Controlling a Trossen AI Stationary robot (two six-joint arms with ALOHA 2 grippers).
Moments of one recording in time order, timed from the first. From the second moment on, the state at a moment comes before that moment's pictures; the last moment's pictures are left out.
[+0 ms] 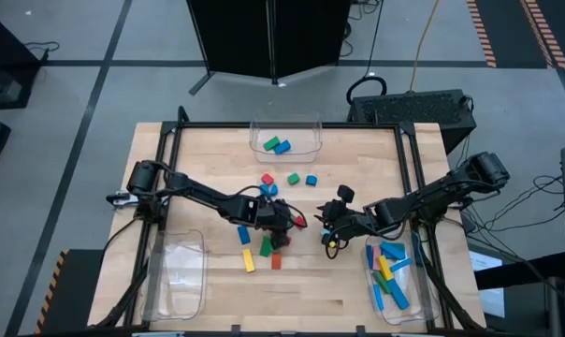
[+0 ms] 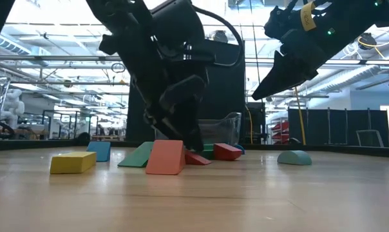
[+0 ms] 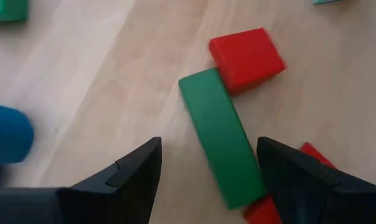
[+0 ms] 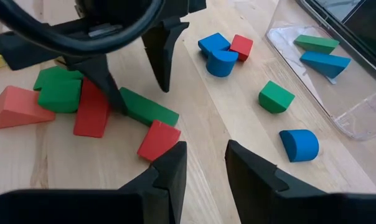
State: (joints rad) left arm -0.13 1.92 1.11 -0.20 -0.21 -0.46; right arm 0.32 1.43 0.72 -0.08 0.60 0.40
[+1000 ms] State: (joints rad) left arm -0.11 1.99 1.10 -0.13 -0.17 -0.29; right arm 0.32 1.43 0.72 -0.07 0.60 0.40
